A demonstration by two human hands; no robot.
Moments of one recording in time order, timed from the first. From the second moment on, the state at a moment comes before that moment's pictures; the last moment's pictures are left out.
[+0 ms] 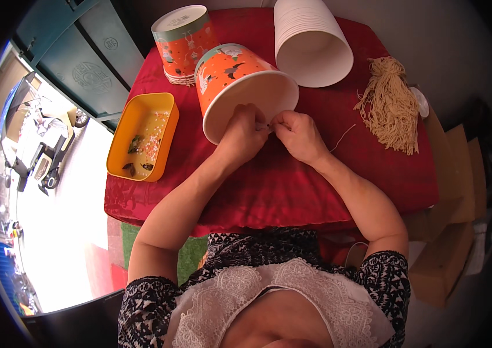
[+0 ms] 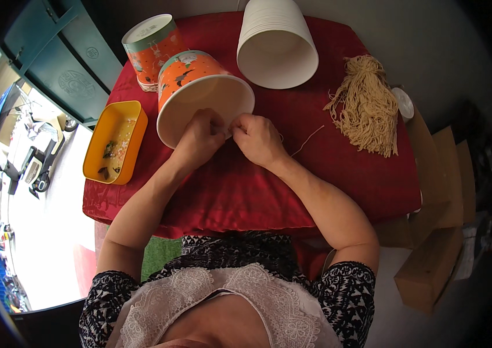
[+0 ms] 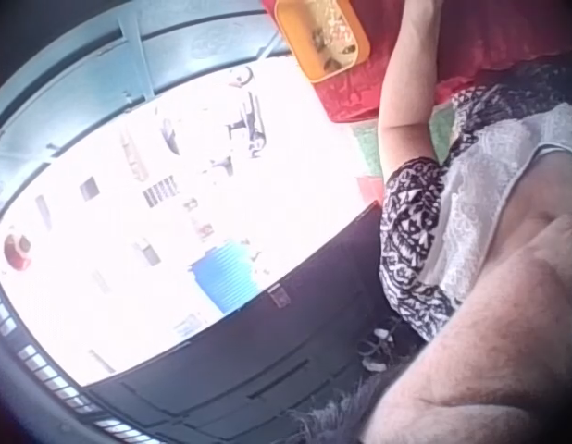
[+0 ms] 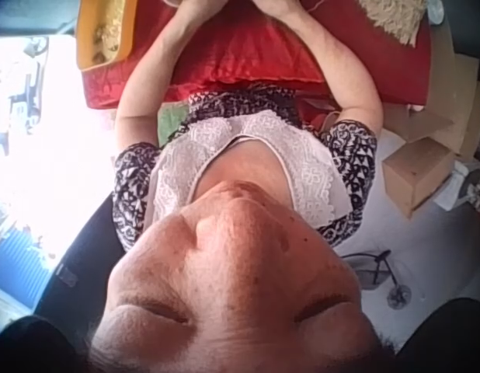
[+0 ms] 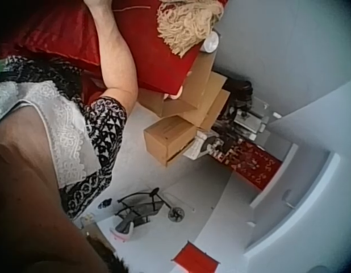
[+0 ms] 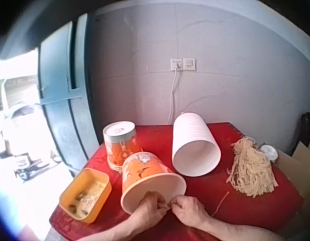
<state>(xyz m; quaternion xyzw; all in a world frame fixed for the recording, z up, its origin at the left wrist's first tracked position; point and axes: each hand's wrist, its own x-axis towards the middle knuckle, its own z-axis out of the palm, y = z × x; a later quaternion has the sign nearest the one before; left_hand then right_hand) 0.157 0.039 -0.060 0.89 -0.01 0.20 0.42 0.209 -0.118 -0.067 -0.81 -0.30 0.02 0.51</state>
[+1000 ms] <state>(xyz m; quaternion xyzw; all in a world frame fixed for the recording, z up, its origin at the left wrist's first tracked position) 0.156 0.032 -0.064 0.91 -0.06 0.19 0.36 0.208 -0.118 -0.063 -0.81 -0.28 0.04 0.51</state>
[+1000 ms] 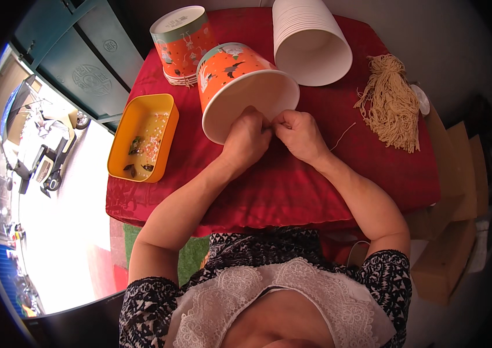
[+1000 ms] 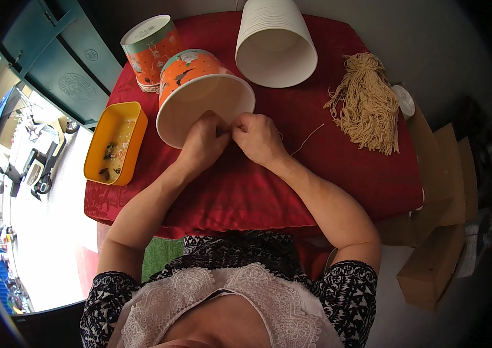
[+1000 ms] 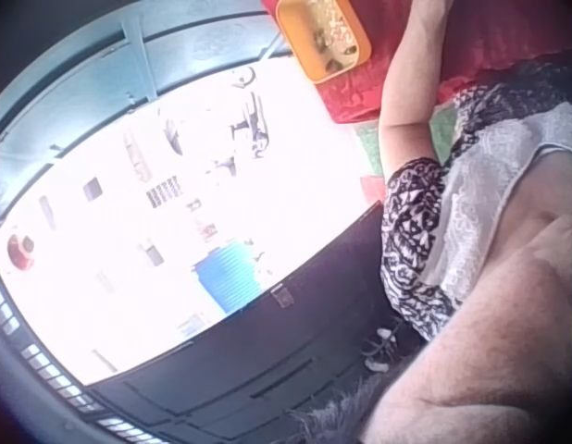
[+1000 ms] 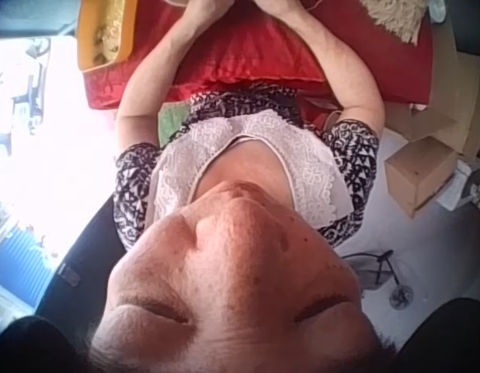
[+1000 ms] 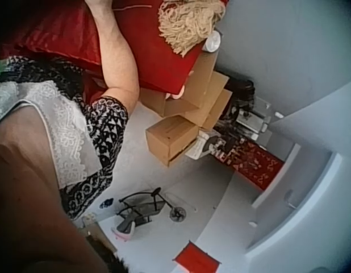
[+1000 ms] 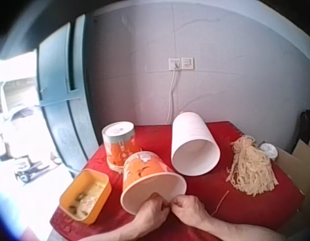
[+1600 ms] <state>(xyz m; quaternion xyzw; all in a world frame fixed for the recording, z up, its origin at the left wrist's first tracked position) 0.157 0.041 -0.049 0.89 0.01 0.10 0.45 0.207 -0.128 -0.070 -0.79 -0.36 -0.06 0.49</state>
